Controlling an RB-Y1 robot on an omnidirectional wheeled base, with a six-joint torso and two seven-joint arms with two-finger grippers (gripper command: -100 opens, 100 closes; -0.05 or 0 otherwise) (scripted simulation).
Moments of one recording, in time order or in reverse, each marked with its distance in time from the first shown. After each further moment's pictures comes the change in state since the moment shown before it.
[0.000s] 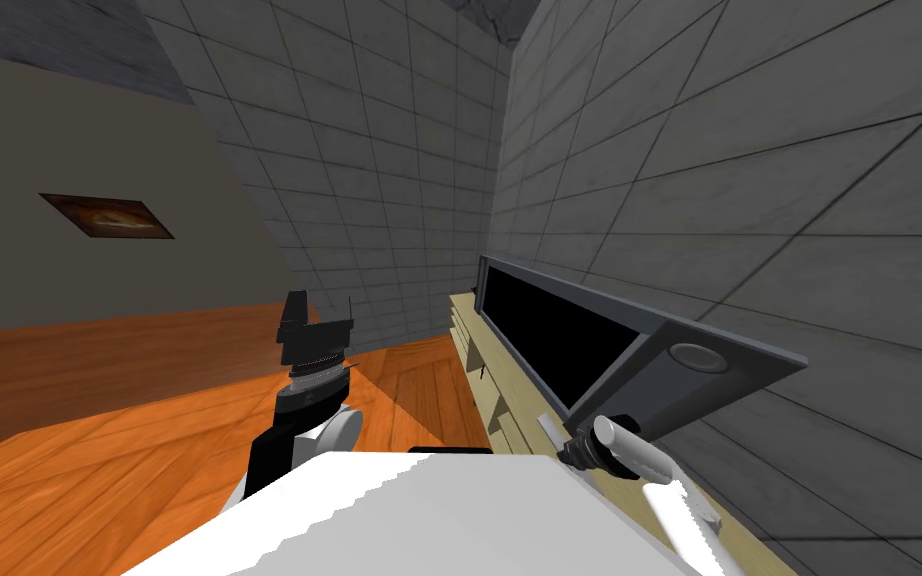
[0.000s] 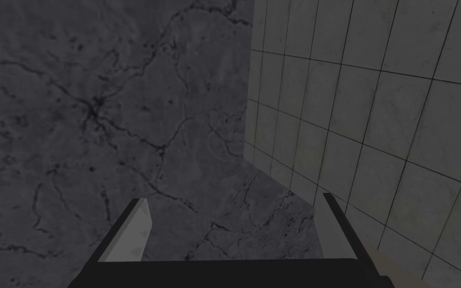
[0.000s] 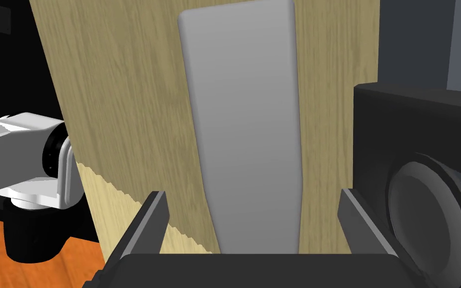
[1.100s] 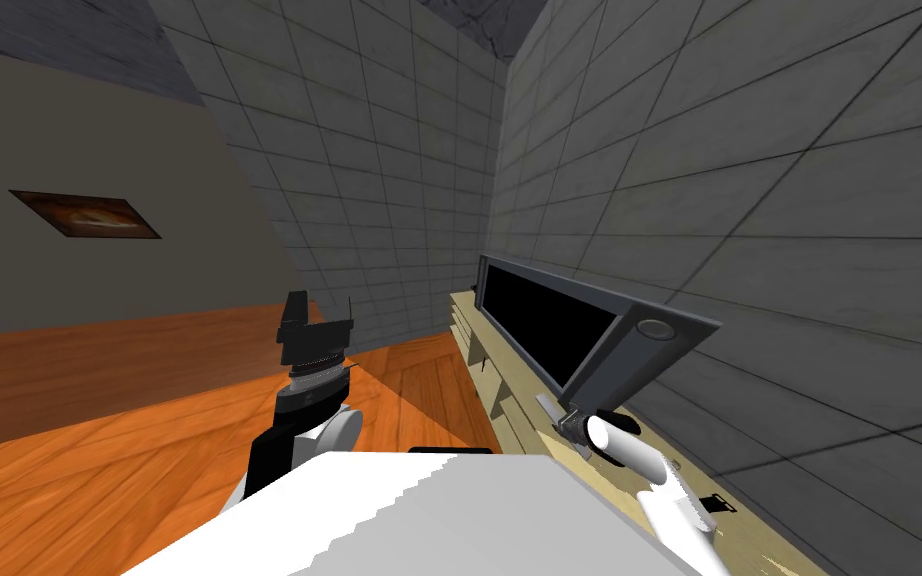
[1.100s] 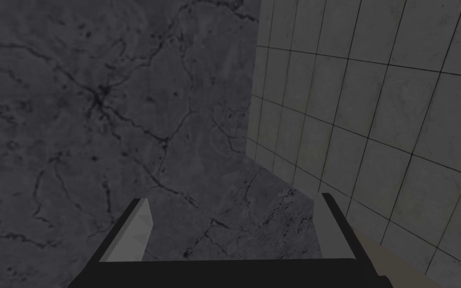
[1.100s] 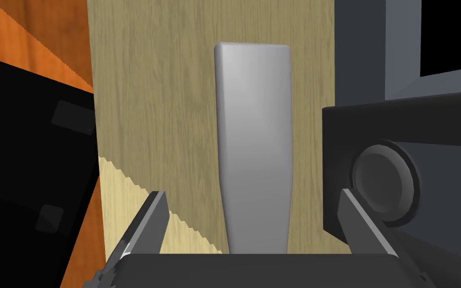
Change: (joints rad) left arm 0.000 0.000 0.000 0.000 0.000 0.000 0.000; right arm 0.060 0.086 -0.017 -0.194 0.102 -0.255 0.115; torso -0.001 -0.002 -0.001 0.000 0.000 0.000
